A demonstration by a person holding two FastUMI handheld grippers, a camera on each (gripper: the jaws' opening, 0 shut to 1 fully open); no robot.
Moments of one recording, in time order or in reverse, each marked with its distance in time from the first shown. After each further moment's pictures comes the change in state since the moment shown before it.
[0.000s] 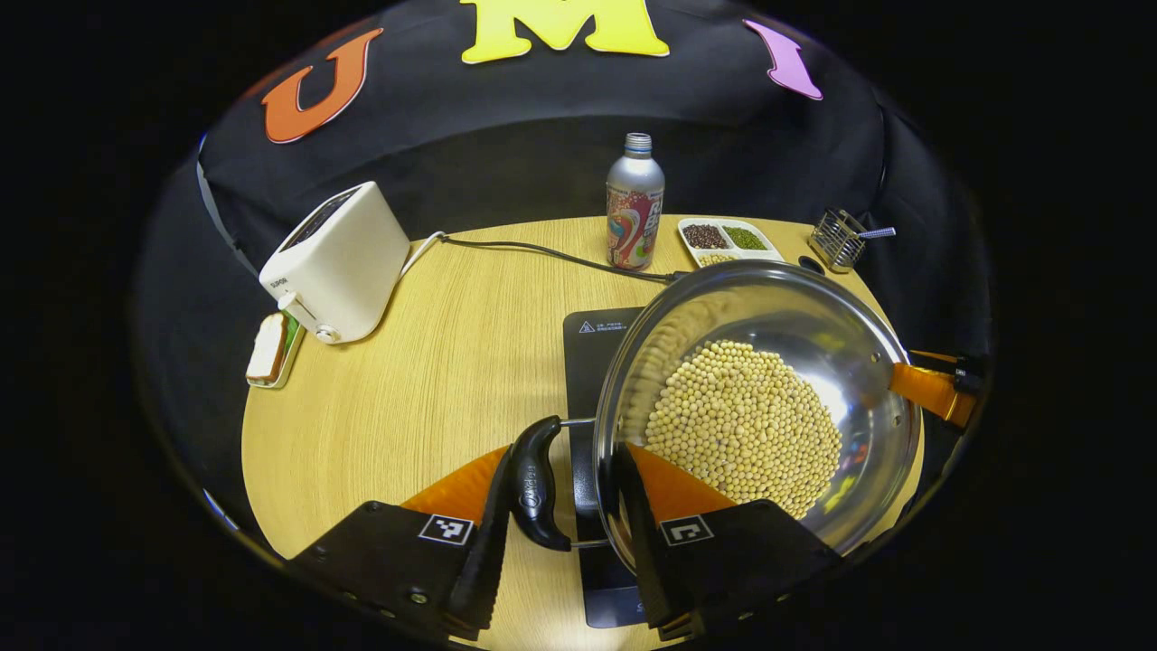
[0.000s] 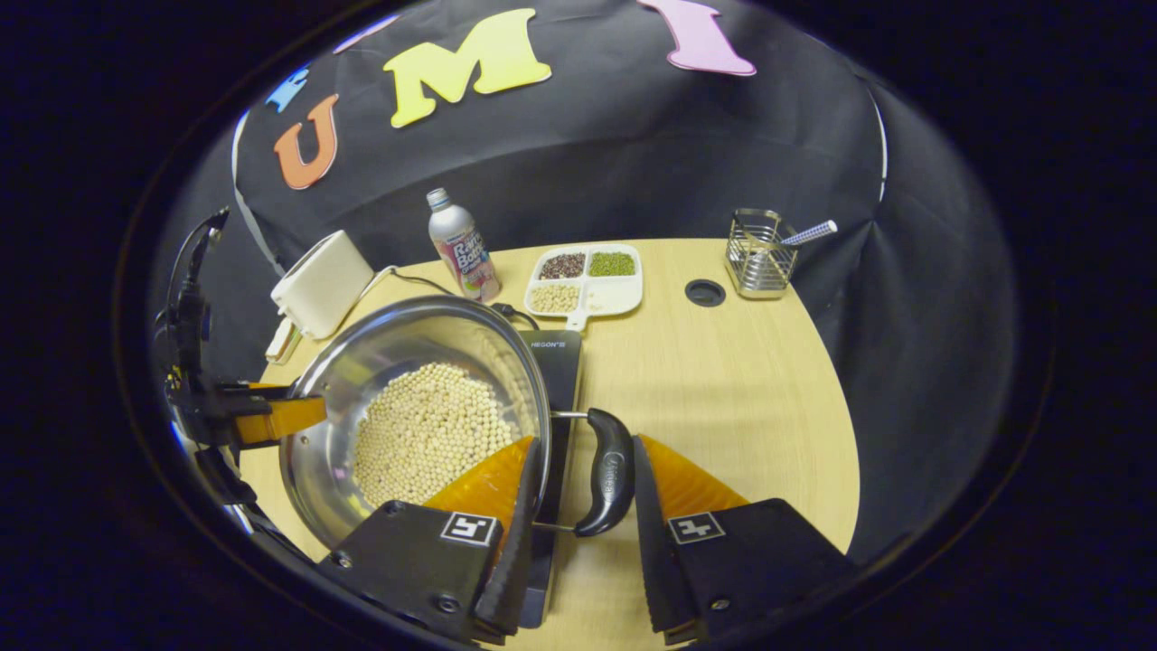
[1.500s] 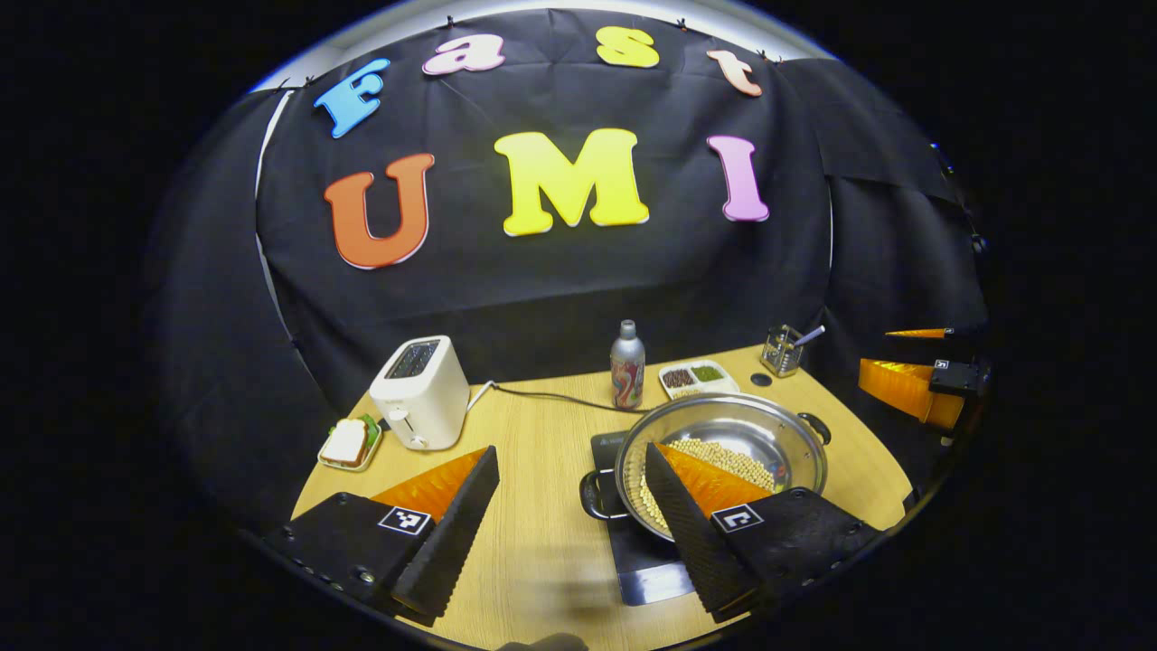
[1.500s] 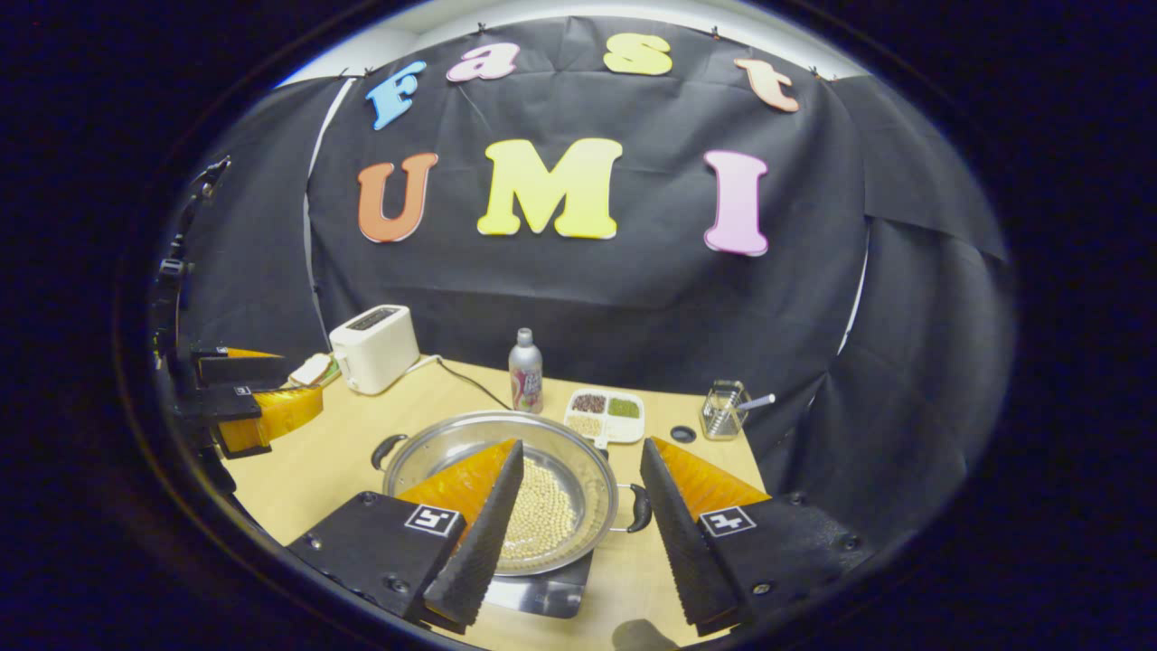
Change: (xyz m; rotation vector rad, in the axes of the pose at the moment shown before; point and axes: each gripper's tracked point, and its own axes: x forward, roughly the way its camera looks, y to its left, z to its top) left arm -0.201 0.036 0.051 0.044 -0.557 0.008; right arm -0.188 0.100 0.063 -0.200 -0.489 -0.072
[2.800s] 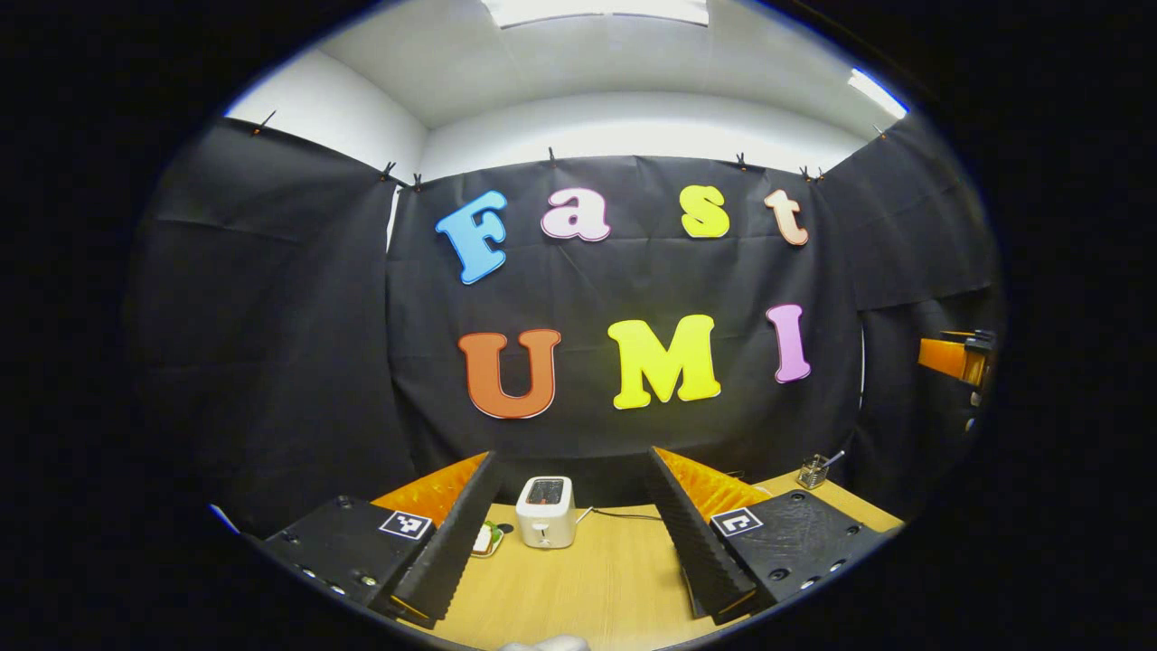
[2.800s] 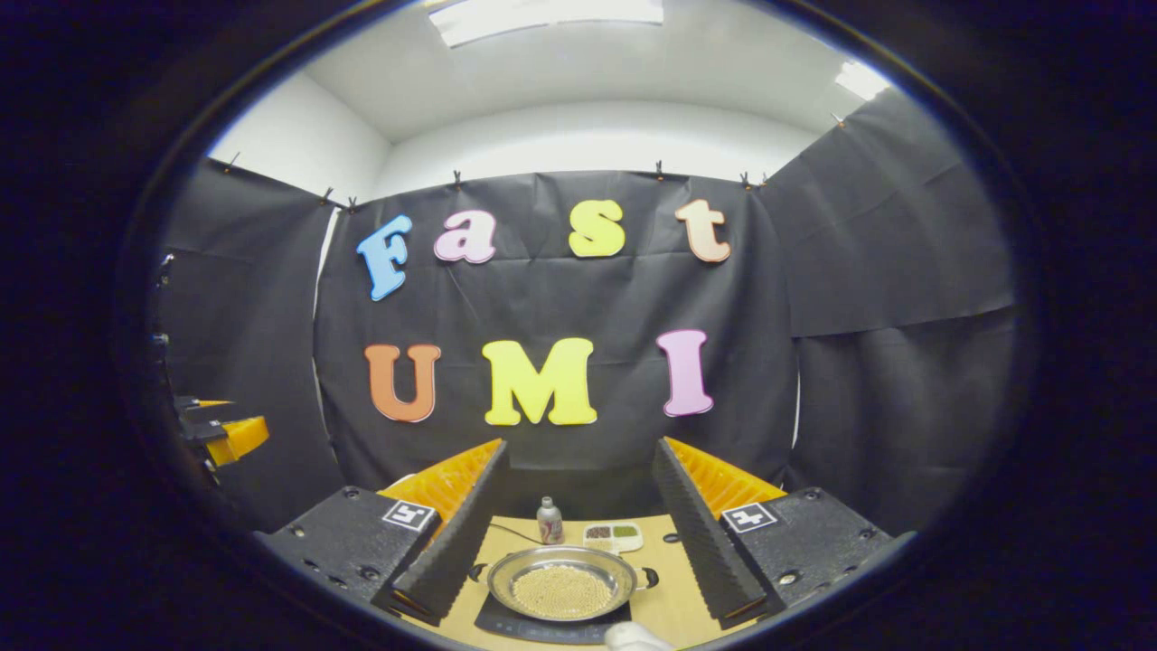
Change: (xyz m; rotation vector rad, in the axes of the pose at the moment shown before) left arm -0.209 0.146 0.128 -0.031 -0.439 0.216; right arm -0.210 0.032 0.155 0.139 -0.469 -0.105
